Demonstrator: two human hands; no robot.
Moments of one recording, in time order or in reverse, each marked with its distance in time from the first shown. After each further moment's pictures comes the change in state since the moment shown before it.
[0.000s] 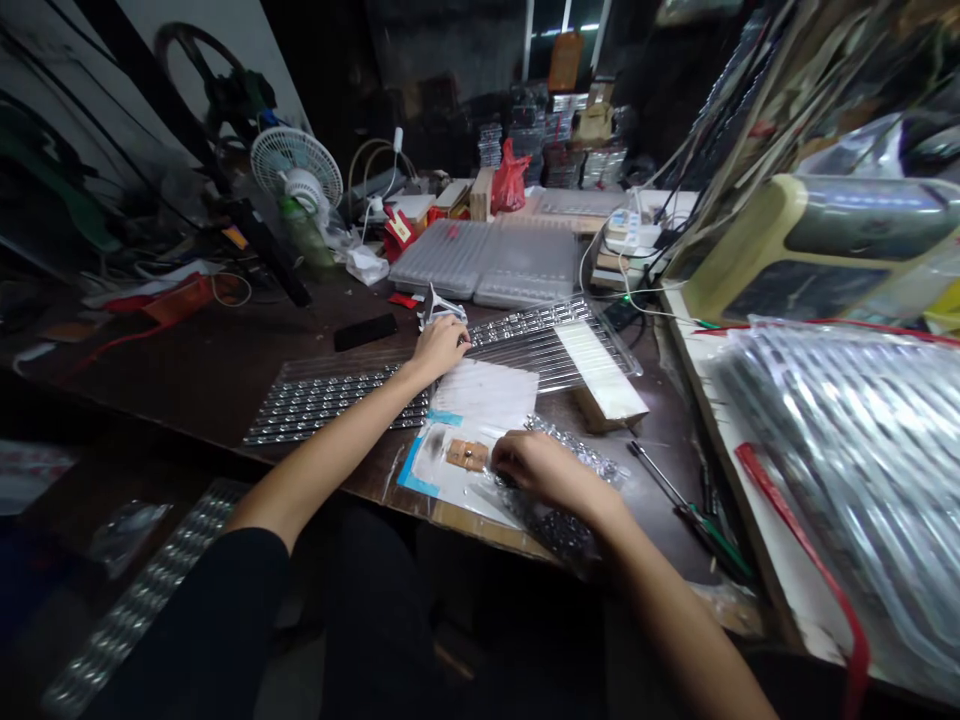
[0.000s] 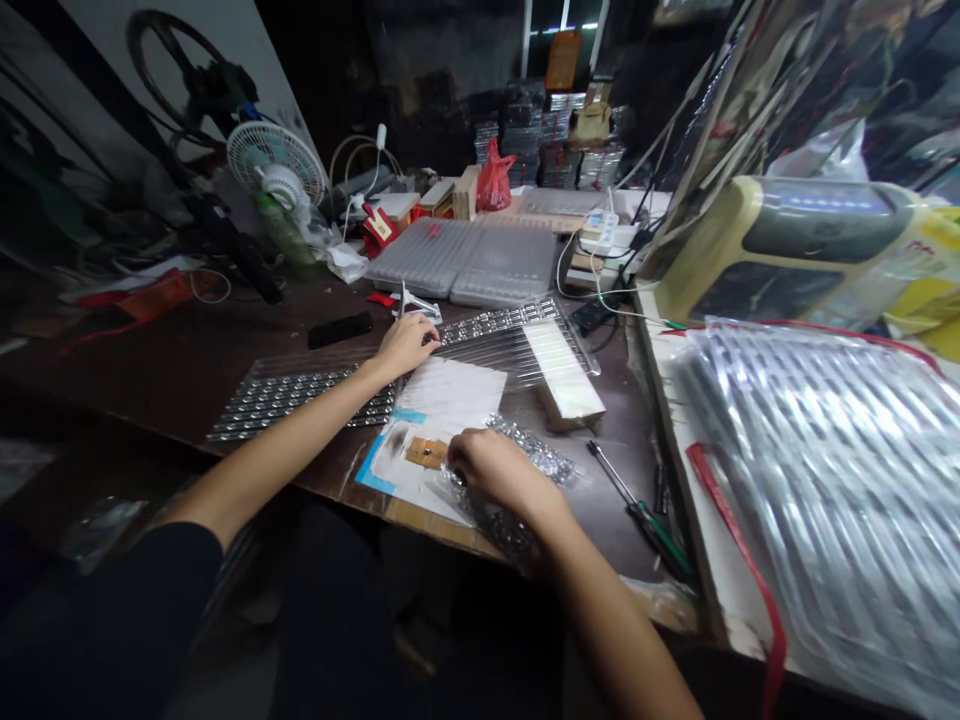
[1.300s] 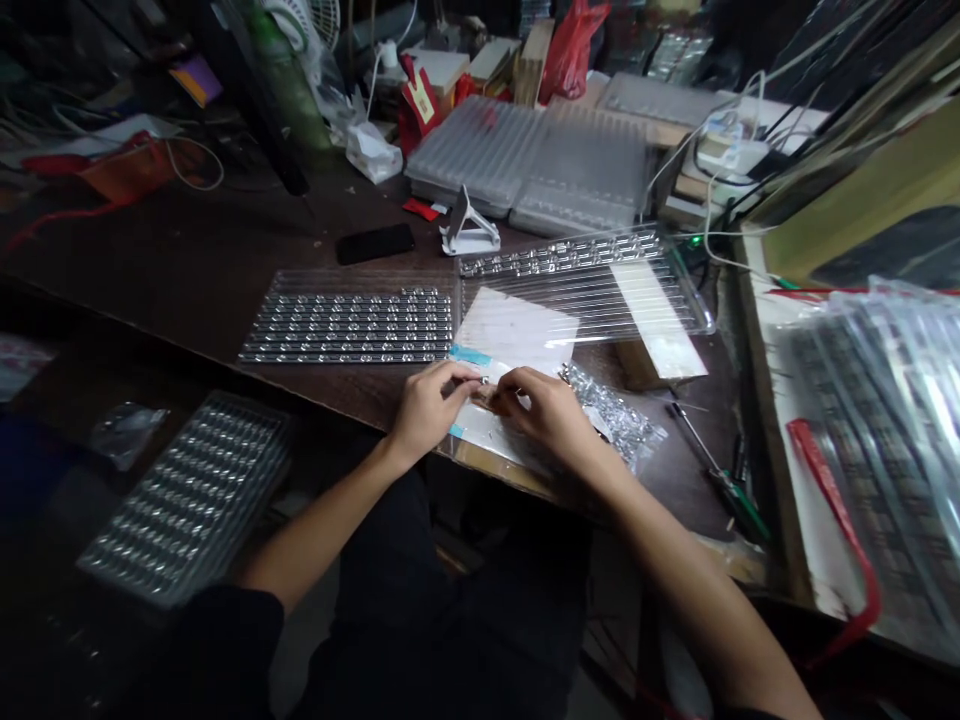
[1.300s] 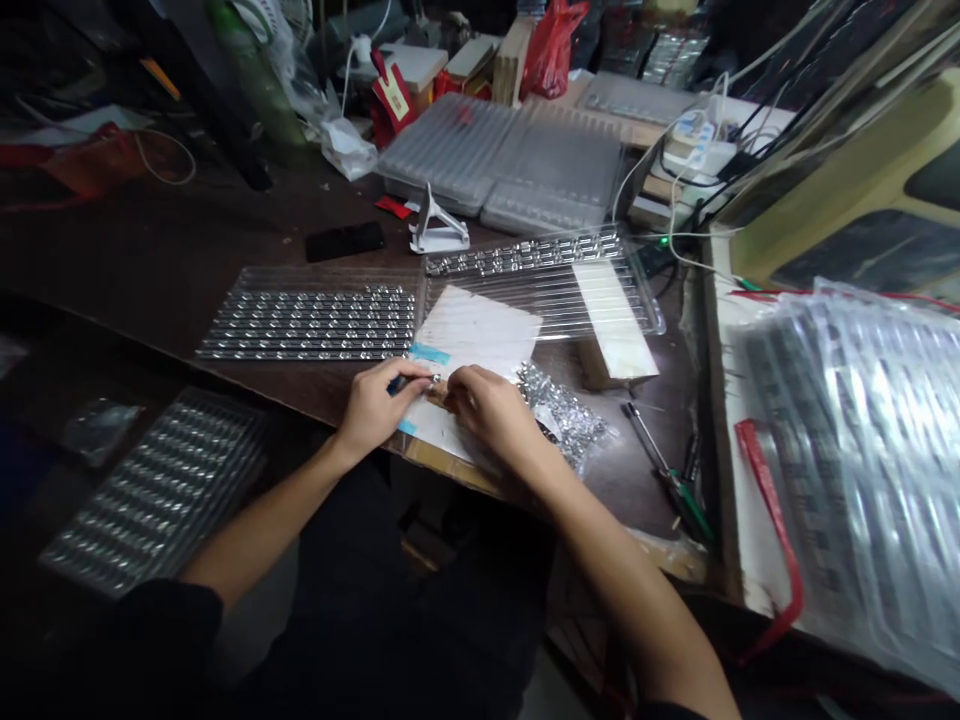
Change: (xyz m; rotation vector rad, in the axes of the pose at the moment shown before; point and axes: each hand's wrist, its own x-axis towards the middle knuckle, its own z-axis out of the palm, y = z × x) left_hand -0.191 0.043 -0.010 -0.581 0.166 -0.140; right_hand 0.026 -0.011 0.039 0.162 0.245 -0.046
